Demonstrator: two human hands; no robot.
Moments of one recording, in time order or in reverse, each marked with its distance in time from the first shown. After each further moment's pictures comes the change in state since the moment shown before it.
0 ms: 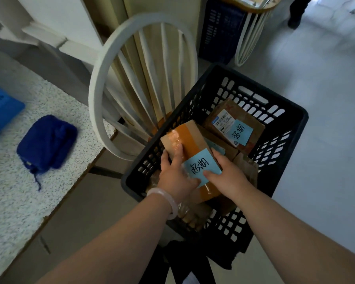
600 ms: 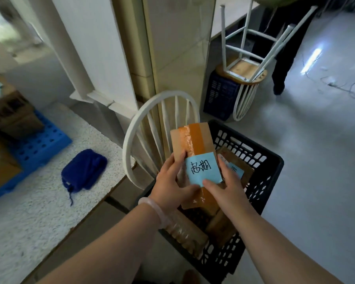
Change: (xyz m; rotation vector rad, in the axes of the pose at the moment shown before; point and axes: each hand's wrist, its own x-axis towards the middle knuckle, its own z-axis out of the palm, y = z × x) left_hand -0.081 0.050 -0.068 -0.080 0.143 0.426; right_hand -0.090 -0.064 -0.038 0.231 0.211 -0.254
